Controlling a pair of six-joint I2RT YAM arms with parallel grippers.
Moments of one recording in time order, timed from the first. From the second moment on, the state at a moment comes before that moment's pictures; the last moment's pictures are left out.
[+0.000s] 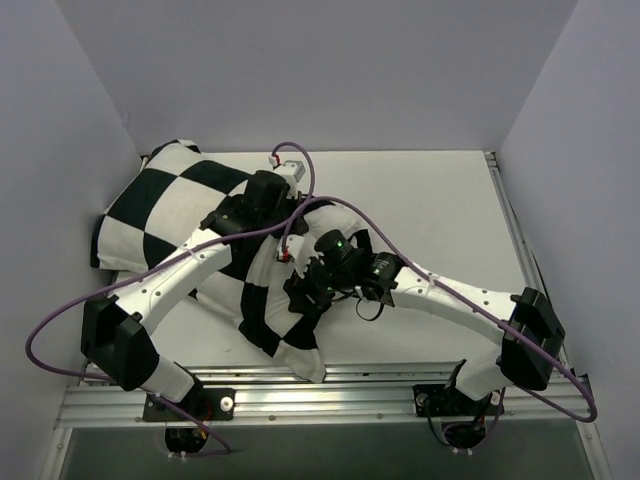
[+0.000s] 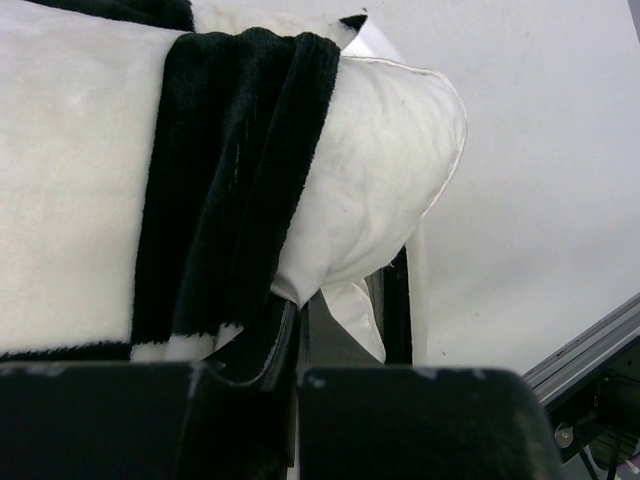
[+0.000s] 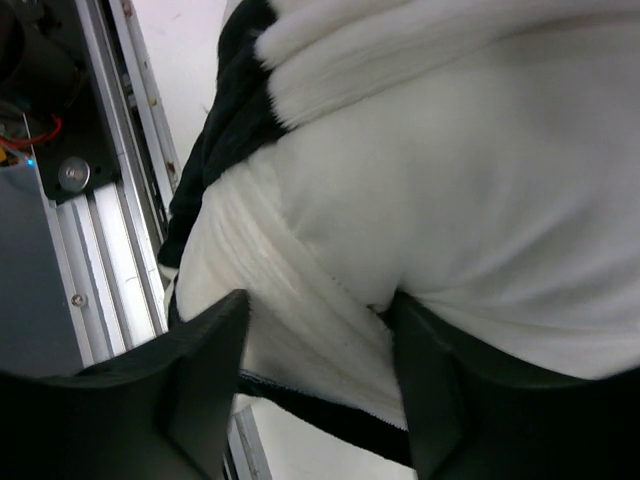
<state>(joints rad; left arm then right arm) -0.64 1.51 1.34 -0.45 0.03 -0.41 0.95 1.45 1.07 -0.29 -0.33 -0.06</state>
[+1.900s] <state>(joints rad) -0.42 1.59 1.59 -0.63 0.18 -0.62 1.01 1.22 0.70 -0.07 -0.07 0.39</state>
